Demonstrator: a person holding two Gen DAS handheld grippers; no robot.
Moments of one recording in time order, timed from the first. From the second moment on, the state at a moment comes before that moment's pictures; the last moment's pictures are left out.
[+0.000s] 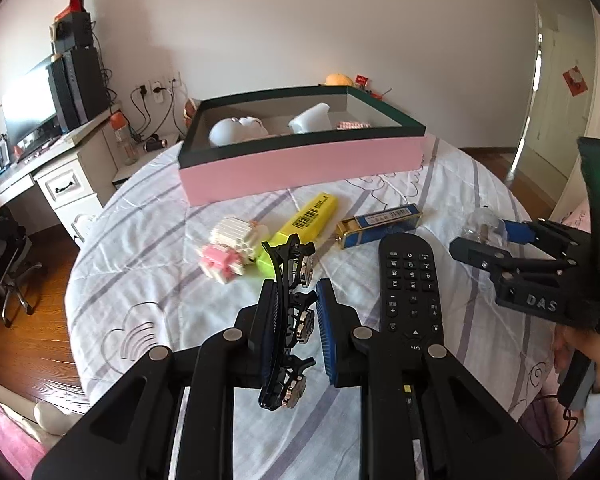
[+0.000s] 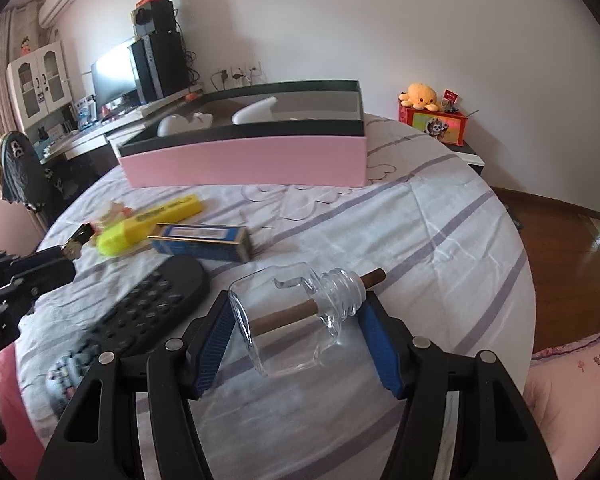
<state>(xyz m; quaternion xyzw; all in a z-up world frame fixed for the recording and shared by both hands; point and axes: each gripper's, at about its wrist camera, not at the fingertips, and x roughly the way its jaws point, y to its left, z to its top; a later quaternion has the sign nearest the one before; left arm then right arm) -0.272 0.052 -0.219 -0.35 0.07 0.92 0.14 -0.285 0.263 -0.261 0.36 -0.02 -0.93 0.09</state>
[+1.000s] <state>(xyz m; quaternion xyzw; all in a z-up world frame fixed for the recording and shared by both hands) -0.193 -0.005 -0.066 -0.14 0.03 0.99 0.04 -0.198 0.206 -0.100 0.17 0.04 -0.97 0.15</state>
